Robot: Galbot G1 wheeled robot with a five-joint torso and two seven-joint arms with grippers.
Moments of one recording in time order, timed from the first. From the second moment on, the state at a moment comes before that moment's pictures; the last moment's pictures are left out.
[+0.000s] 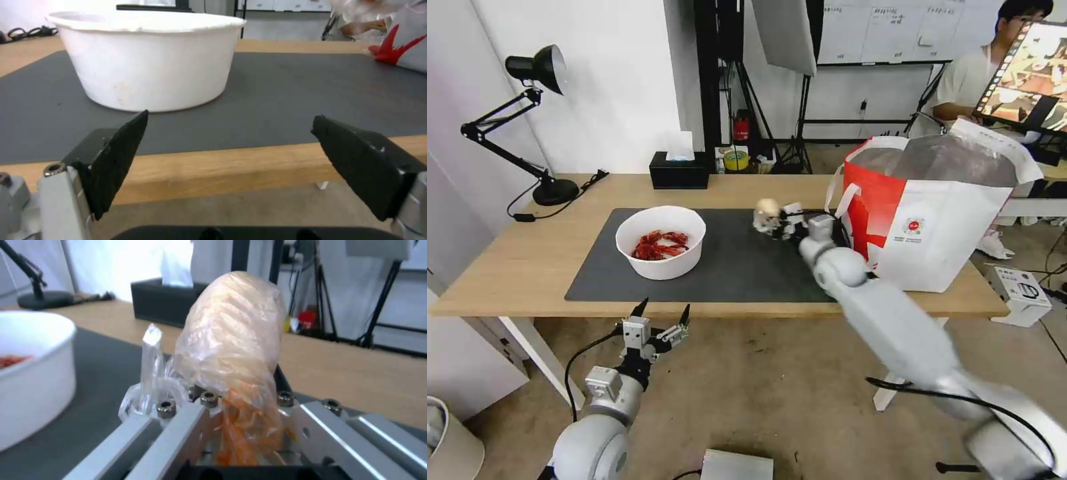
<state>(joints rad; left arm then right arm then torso) 1.50 -1.14 -0.39 -2.05 -0.36 0.01 -0.10 -0.51 1.07 -0.10 1.48 0.66 -0.18 0.02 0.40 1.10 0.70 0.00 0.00</state>
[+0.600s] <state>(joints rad) 1.51 -1.15 -0.38 -2.06 -0.35 0.01 -0.10 -0.54 0.87 0.15 1.80 0.79 -0.25 0.22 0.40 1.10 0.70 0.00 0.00</state>
